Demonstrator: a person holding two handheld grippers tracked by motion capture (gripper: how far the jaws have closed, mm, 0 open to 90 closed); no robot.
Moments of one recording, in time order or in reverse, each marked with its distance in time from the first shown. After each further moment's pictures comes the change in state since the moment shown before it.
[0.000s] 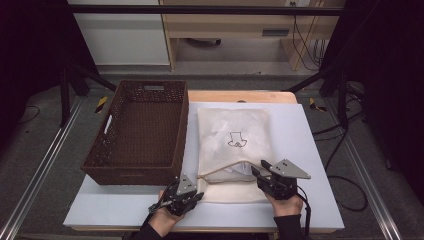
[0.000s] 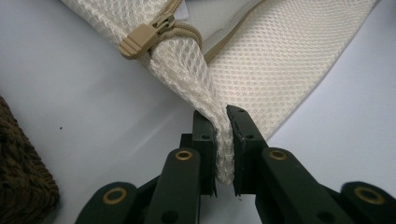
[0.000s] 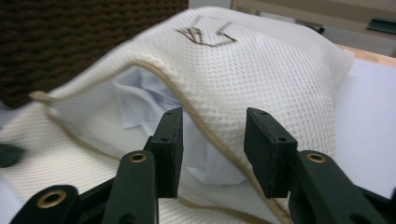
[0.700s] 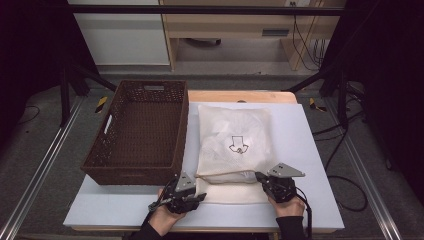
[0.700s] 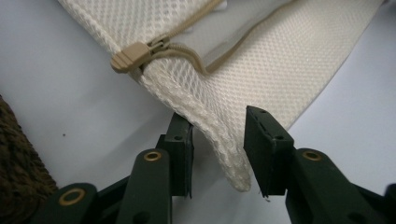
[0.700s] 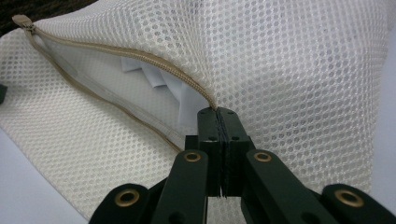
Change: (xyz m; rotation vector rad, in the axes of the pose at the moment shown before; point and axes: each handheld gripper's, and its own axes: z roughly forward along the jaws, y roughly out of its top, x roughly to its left) left arm 0.005 0.007 -0.006 -0.043 -0.023 -0.060; right arm -0.008 -0.024 0.010 0.162 0.087 -0.001
